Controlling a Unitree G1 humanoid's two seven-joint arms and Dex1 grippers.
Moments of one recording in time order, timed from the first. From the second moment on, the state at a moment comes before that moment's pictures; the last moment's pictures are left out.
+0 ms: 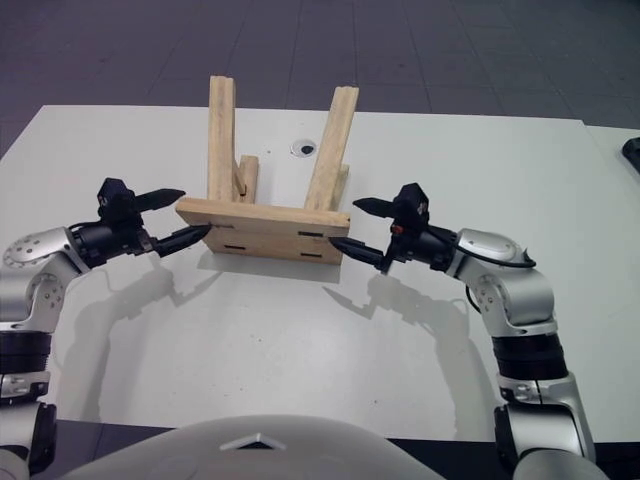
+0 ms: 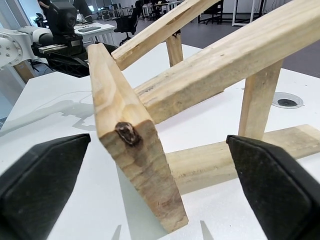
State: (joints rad) left arm -0.20 0.68 0.12 0.11 -0.51 0.35 -1.03; right arm -0.22 -0.59 0.01 -0.14 0.58 0.52 0.96
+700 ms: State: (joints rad) left arm -0.25 0.65 0.15 0.14 -0.57 0.40 -1.16; right arm -0.32 -0.63 0.00 -0.14 0.66 0.80 0.98
